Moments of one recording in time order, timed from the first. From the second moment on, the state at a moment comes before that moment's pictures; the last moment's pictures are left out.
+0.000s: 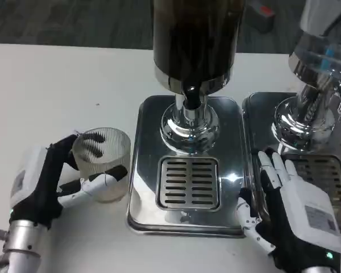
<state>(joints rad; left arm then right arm) -0.27 0.42 -0.13 1.03 0.44 -0.89 0.47 0.34 -0.16 0.35 -0.24 -0.93 0.18 -0.26</state>
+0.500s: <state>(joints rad) -0.32 0.40 -0.15 0.98 0.46 -0.93 0.44 0.33 -0.17 0.35 -0.22 -0.93 0.18 -0.26</state>
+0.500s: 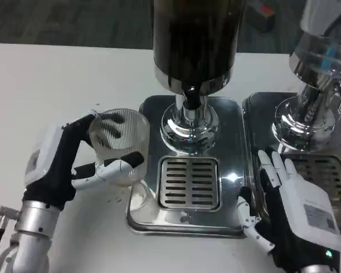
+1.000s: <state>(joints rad) -0.45 0.33 -0.25 1.07 0.57 -0.90 0.46 0.36 -0.13 0.35 -0.24 -0.96 0.22 -0.33</state>
